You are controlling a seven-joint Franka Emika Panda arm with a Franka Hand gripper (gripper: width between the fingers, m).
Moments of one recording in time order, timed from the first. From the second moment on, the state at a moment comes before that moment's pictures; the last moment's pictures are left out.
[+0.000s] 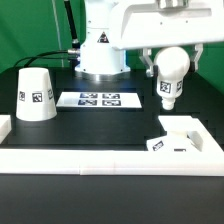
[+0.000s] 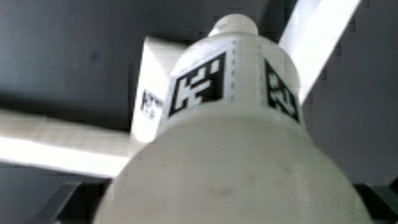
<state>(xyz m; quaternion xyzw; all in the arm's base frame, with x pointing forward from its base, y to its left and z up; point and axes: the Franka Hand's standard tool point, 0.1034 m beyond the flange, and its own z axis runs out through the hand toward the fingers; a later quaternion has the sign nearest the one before) 0.569 0.095 0.135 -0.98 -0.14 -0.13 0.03</state>
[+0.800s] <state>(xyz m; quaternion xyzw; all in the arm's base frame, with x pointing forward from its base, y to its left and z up) 0.587 0.092 0.142 -0.97 -0.17 -0.18 0.02</state>
